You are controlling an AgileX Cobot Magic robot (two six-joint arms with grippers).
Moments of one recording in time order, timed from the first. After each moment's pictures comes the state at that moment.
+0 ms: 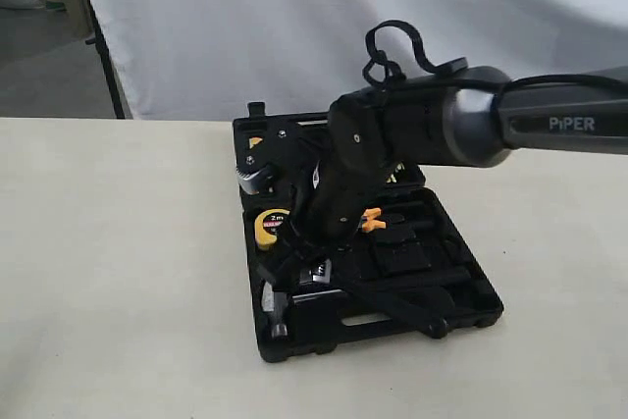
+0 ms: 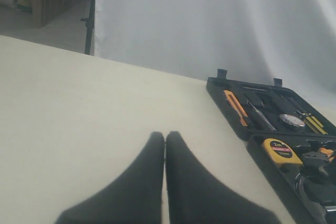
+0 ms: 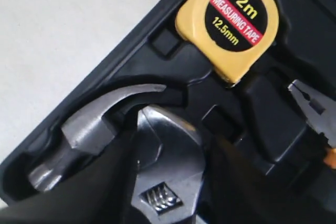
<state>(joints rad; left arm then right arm) 0.13 0.00 -0.01 0.02 0.10 -0.31 0.80 2.00 -1.41 0.00 0.65 -0.29</state>
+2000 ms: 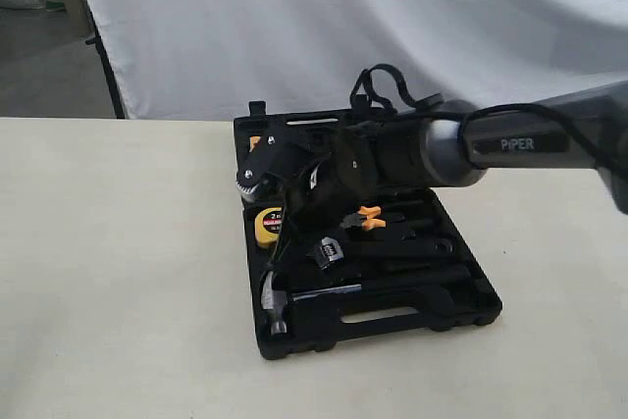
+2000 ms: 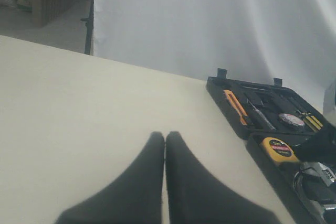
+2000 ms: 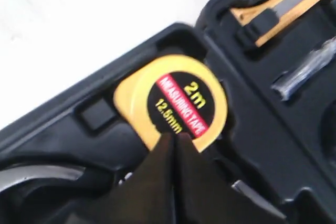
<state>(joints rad) 0.13 0.00 -0.01 0.02 0.10 -0.31 0.75 2.14 -1.42 0.04 0.33 -0.59</state>
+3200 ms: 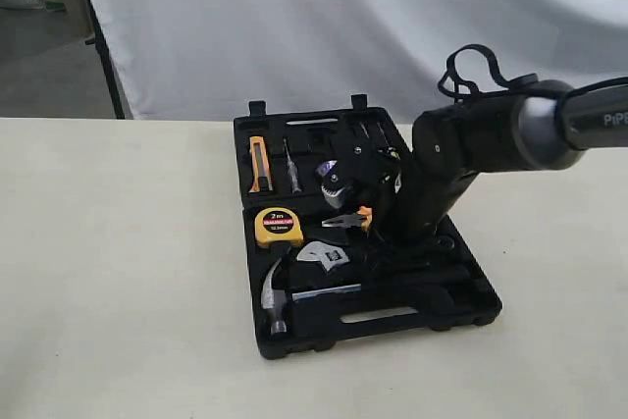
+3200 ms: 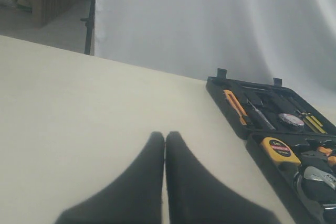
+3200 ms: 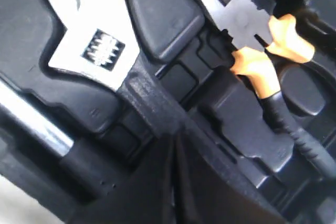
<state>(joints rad) 0.13 0.00 -0.01 0.02 0.10 -0.31 0.60 2.02 -1.27 -0.02 0.55 -0.49</state>
